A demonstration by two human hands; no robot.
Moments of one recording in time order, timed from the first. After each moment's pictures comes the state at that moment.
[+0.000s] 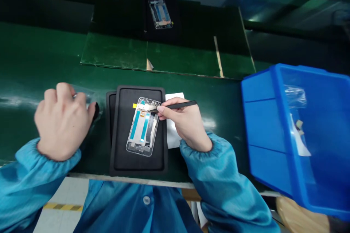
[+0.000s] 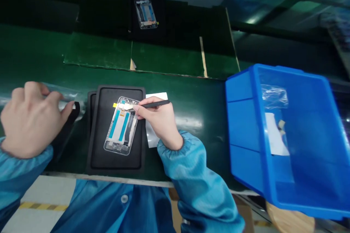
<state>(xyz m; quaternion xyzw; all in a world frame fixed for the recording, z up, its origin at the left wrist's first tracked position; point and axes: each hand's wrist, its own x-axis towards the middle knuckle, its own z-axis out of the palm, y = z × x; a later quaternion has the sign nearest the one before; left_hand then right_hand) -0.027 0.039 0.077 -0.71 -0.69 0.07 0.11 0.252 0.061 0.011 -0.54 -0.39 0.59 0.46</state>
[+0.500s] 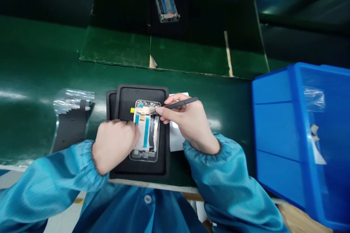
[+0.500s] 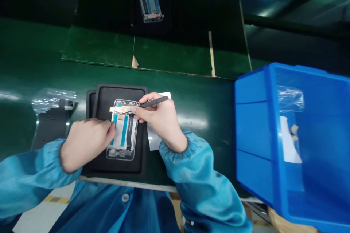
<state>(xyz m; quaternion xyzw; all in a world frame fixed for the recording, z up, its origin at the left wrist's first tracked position) 0.054 0.019 0.036 -0.82 -0.57 0.03 -0.09 0.251 0.070 0.015 -0.55 -0.41 0.60 0.41</state>
